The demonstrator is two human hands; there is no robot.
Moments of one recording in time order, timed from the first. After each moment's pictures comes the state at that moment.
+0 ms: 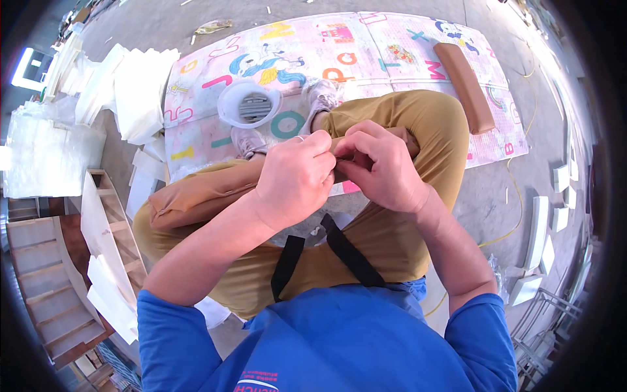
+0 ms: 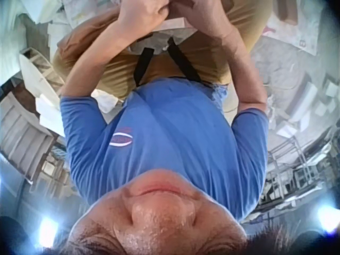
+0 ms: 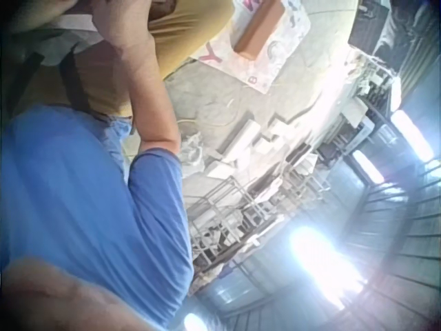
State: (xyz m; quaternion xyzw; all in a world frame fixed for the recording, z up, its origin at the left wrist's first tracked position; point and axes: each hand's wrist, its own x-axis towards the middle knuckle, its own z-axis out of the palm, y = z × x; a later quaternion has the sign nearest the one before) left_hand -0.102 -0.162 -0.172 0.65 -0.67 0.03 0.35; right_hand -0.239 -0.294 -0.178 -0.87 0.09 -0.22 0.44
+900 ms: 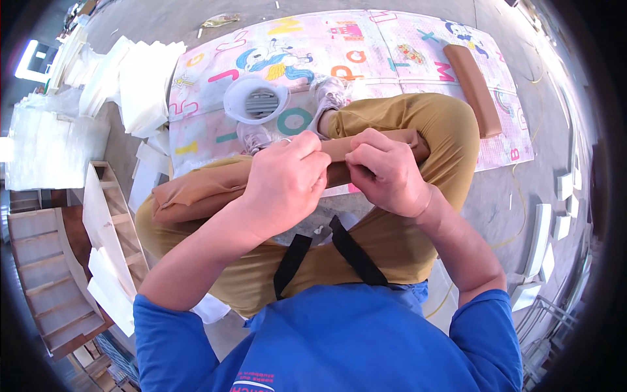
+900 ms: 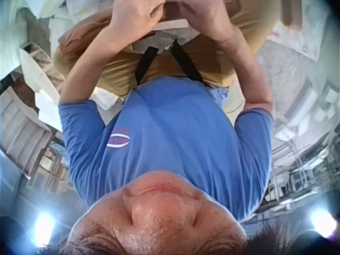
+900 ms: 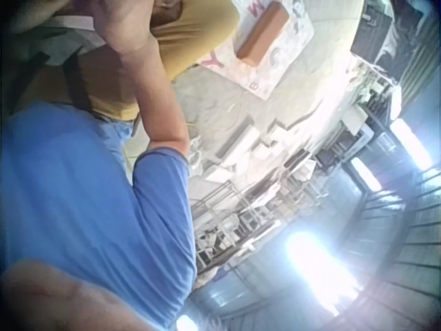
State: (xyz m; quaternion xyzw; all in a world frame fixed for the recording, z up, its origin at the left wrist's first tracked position) left_hand -0.093 -0.144 -0.165 0.69 -0.66 0.01 0.31; right_hand -0.235 -0.301 -0.189 -0.90 -0.02 -0.26 0.35
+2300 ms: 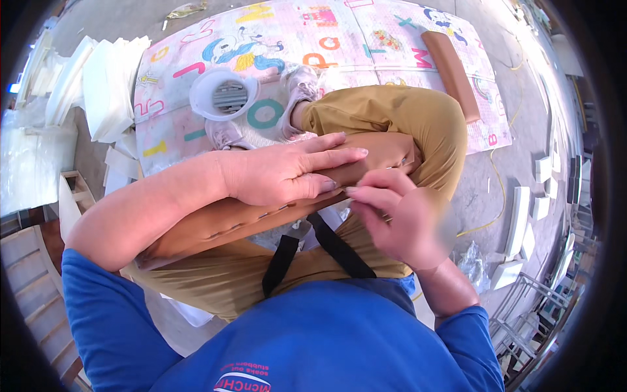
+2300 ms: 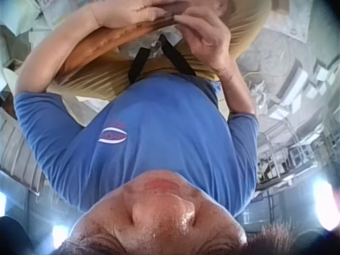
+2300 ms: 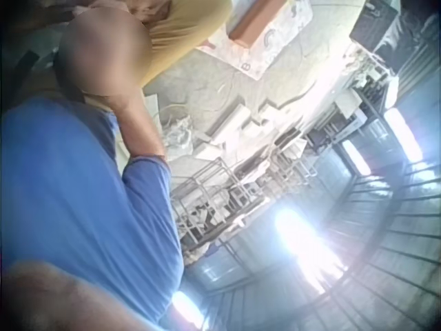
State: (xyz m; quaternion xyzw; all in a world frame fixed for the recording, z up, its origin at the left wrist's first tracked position) left_hand -0.041 -0.192 -0.172 0.48 -0.70 -0.50 0.17; right_hand -0.277 -0.273 -0.169 -0.88 0.12 -0.28 0.38
